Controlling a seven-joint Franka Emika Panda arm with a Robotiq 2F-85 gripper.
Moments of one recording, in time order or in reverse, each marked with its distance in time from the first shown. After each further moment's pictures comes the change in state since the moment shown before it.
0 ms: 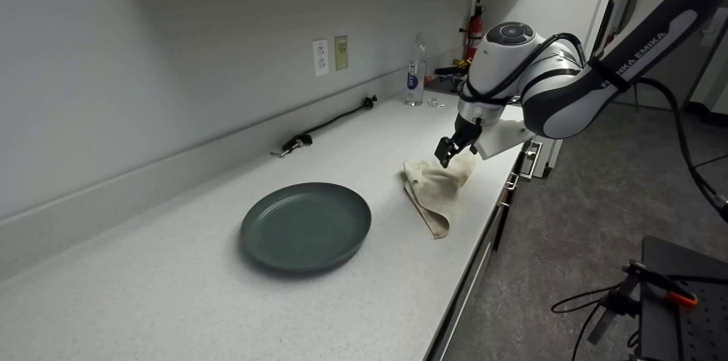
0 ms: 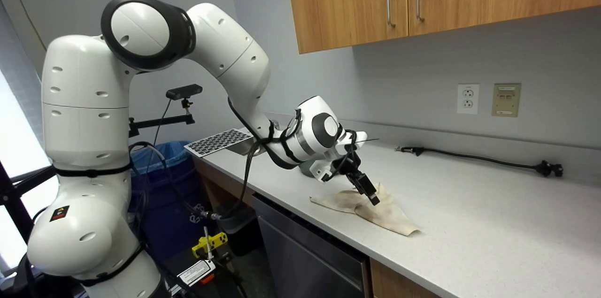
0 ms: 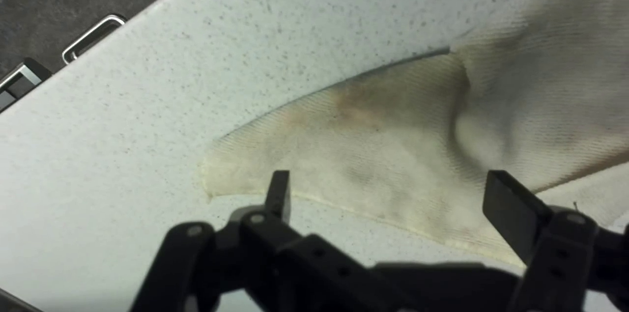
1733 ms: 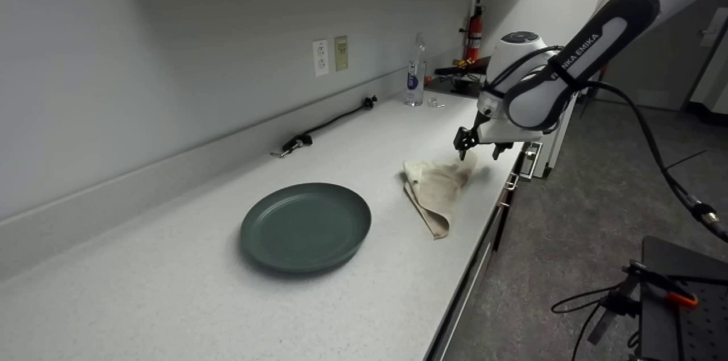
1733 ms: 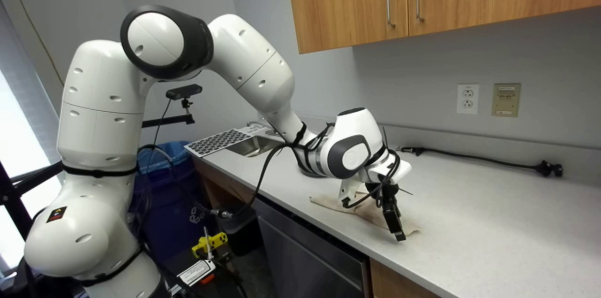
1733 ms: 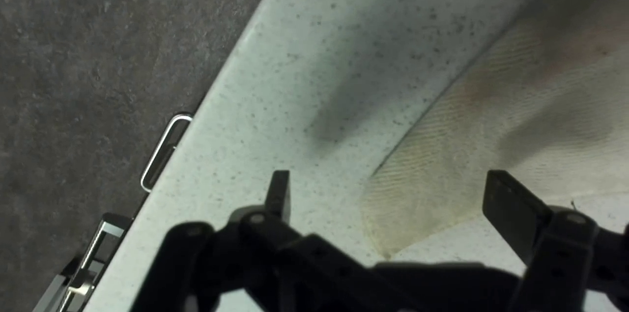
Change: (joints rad) arm -0.036 0.124 -0.143 0.074 0.547 0.040 -0.177
